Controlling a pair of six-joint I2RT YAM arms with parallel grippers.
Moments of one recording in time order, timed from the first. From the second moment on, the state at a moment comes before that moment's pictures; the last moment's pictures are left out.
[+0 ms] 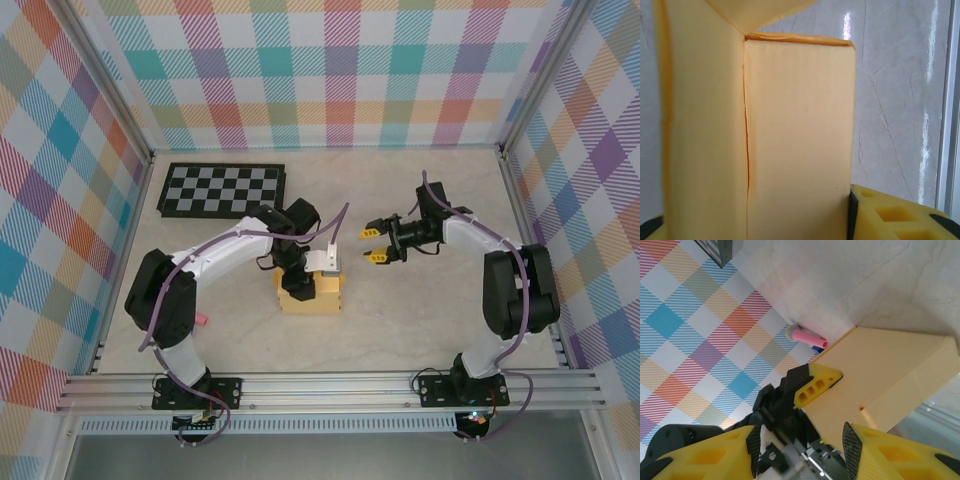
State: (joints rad) left arm -0.67 1.74 1.35 -1.05 0.37 0.82; right arm 0.22 1.68 1.07 -0.52 -1.15 1.17
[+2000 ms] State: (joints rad) left arm -0.70 1.59 1.14 -0.74 0.36 0.77; right arm 0.46 1.78 1.26 -0.87 -0.91 0.81
